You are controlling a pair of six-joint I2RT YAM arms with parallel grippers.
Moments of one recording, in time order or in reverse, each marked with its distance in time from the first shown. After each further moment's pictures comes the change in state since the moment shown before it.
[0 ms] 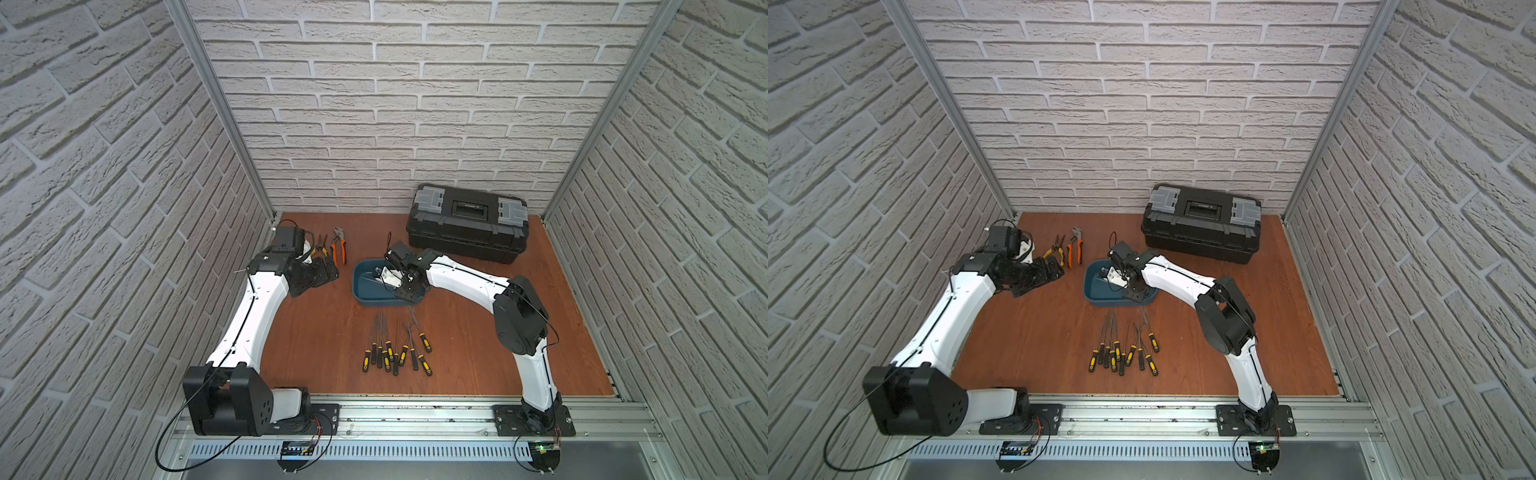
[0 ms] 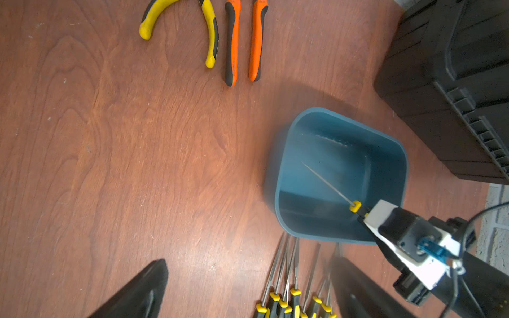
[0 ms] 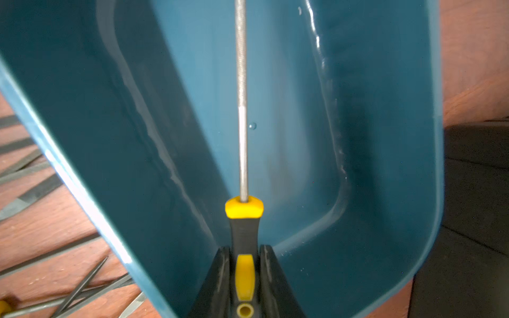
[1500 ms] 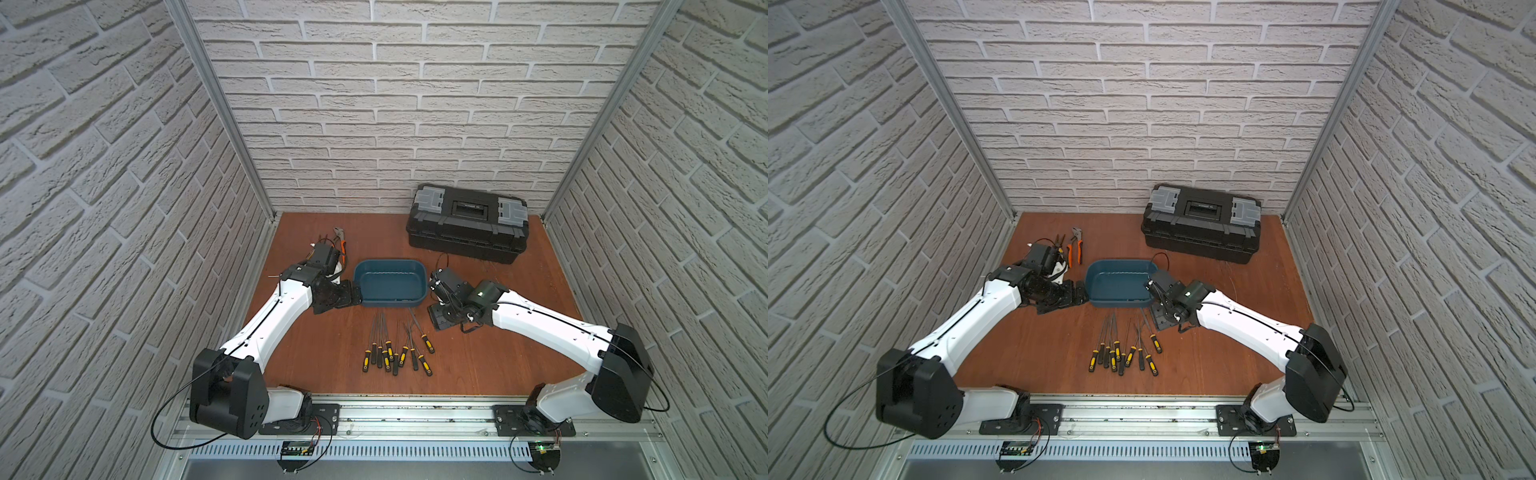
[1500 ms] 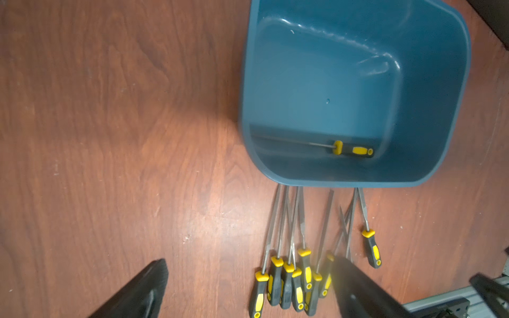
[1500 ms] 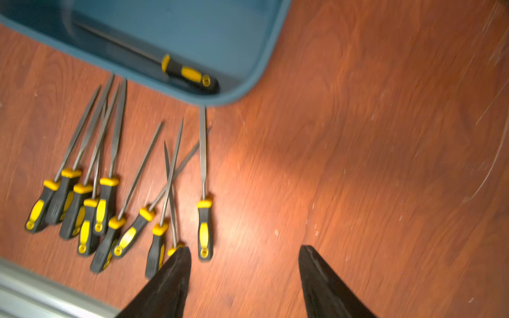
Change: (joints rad) left arm -0.257 0.012 -0.167 0.044 -0.020 -0.021; right arm 0.040 -0.694 -0.646 0.014 0.005 0.993
